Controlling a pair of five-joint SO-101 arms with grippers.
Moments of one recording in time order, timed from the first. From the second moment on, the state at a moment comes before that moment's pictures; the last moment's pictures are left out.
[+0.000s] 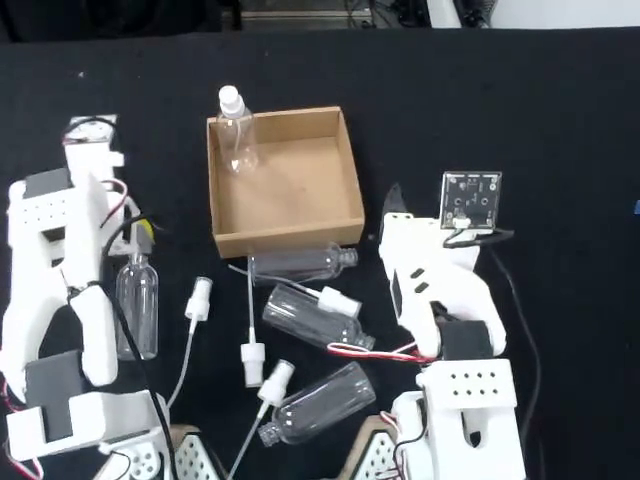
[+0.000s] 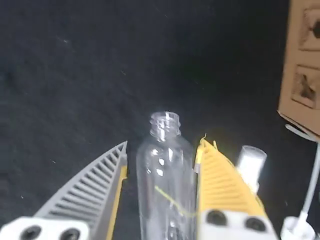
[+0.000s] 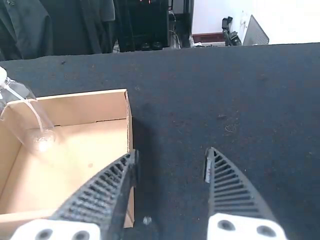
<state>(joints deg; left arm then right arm) -21.2 -8.0 21.3 71.0 -14.8 -1.8 -66.1 72.9 26.5 -3.5</state>
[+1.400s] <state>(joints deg) -24.7 6.0 21.9 74.1 -22.3 -1.8 -66.1 72.9 26.5 -3.5</state>
